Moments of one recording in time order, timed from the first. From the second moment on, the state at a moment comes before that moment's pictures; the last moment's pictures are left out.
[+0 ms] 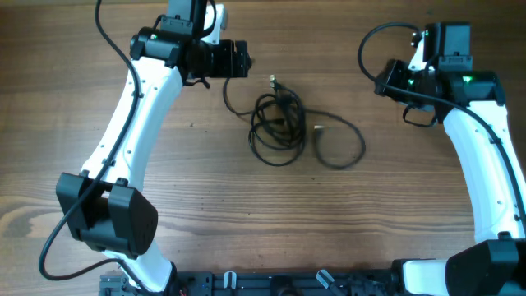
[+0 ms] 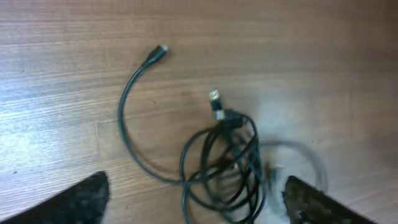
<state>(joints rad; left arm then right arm) -0.25 1.85 1.76 -0.92 0.23 -0.24 0.02 1.54 1.40 -0.88 -0.09 0.37</state>
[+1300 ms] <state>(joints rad) -0.51 2.14 1.74 -0.80 0.12 -0.70 0.02 1.54 1.40 -0.94 -0.07 0.37</state>
